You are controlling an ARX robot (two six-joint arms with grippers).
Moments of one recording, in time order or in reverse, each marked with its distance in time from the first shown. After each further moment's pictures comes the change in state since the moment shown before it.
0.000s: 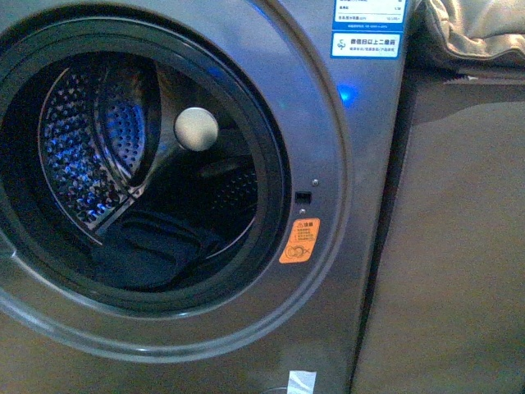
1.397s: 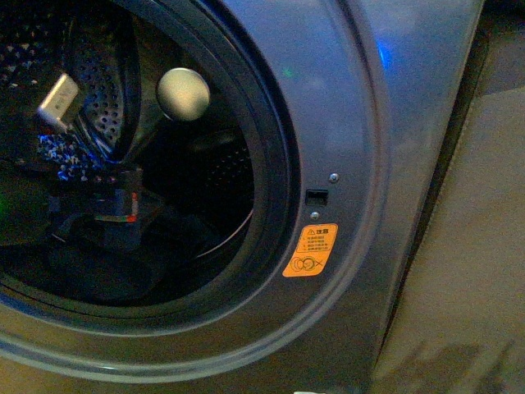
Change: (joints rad) left arm -0.106 1.663 0.687 0.557 0.213 -0.011; right arm 0.000 0.000 0.000 0.000 0.000 0.000
